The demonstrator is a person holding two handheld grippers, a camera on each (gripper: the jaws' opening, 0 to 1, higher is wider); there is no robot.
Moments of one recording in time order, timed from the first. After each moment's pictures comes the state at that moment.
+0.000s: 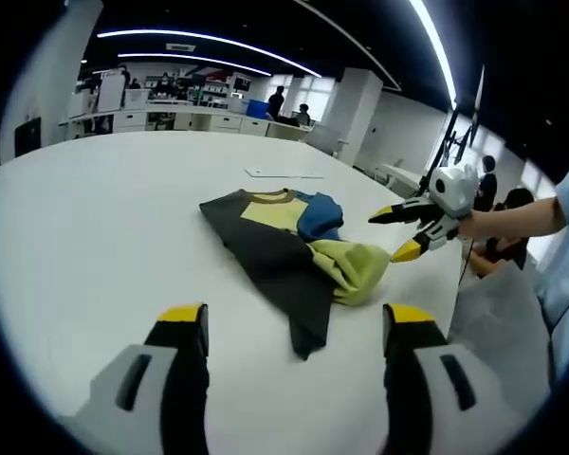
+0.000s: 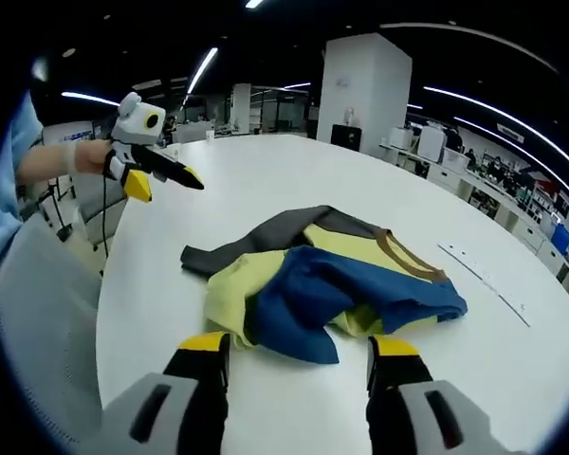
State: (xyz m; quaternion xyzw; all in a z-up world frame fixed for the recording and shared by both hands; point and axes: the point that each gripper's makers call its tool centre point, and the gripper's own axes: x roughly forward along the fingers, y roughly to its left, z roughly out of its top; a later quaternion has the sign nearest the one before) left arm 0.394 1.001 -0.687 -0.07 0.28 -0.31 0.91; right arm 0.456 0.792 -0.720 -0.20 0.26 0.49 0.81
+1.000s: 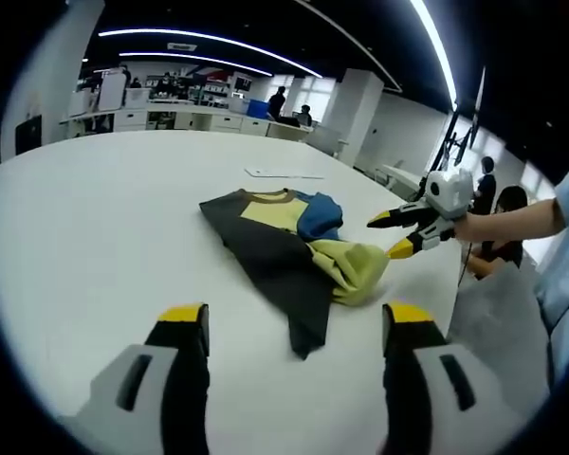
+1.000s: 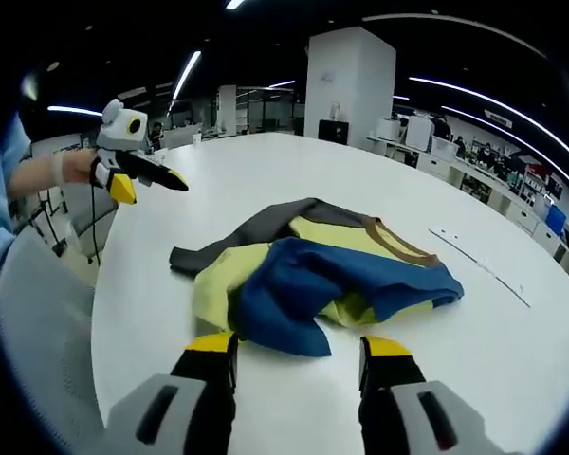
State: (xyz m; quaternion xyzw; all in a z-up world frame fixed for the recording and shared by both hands) left arm 0.394 1.000 -0.688 -0.07 0.28 -0.31 0.91; right arm 0.467 0.782 -0.722 -0.16 0.27 0.47 0.83
